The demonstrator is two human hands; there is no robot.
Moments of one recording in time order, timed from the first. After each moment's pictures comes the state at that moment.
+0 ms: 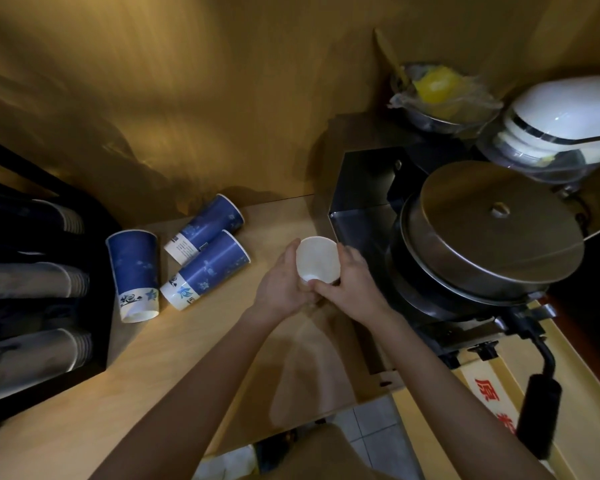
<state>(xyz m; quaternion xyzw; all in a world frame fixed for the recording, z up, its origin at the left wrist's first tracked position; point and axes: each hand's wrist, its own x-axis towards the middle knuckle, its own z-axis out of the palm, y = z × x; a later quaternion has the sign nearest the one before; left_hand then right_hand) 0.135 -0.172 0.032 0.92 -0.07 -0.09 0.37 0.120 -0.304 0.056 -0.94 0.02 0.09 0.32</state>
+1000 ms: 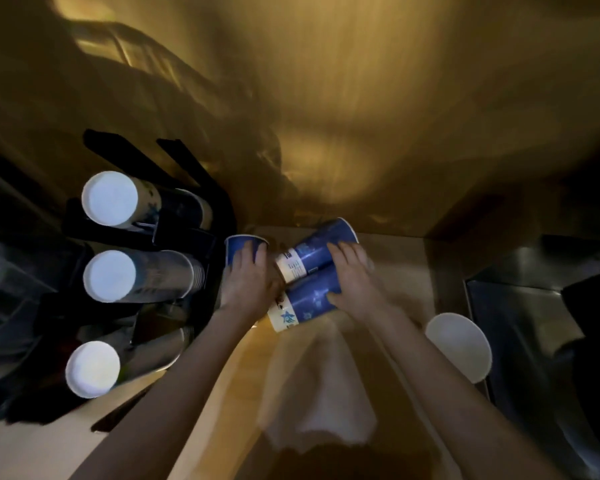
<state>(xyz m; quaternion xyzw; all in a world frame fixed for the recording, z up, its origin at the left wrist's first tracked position) 0.179 0.041 0.015 0.98 0.14 -0.06 0.12 0.236 -0.137 0.025 -0.95 -0.26 0.13 0.09</state>
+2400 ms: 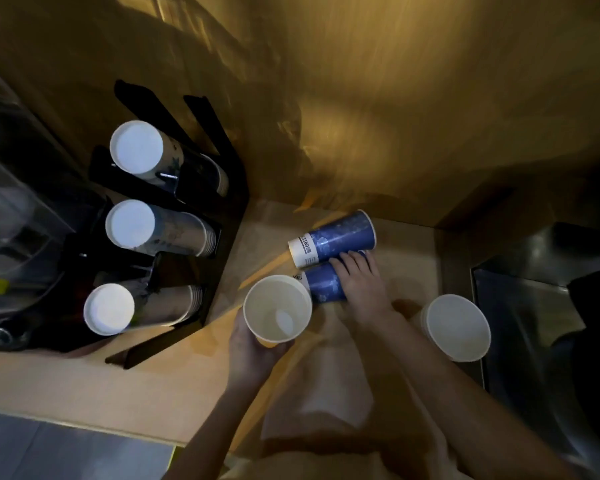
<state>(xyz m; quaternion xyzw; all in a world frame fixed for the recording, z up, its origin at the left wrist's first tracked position) 0.046 -0.013 -0.021 0.80 0.30 0.10 0.51 0.206 -0.156 -0.023 -0.94 -0.34 0.07 -0.02</state>
